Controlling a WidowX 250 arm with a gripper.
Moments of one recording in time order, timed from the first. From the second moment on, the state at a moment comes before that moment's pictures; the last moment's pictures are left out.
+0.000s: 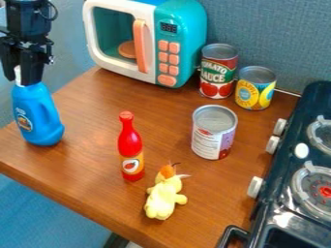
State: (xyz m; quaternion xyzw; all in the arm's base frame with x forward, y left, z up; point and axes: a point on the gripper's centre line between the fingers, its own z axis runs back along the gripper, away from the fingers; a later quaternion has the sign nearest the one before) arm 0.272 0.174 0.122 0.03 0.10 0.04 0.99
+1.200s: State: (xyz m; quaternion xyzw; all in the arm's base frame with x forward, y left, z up) arm 0.378 0.163 0.136 0.01 0.09 -0.03 1.00
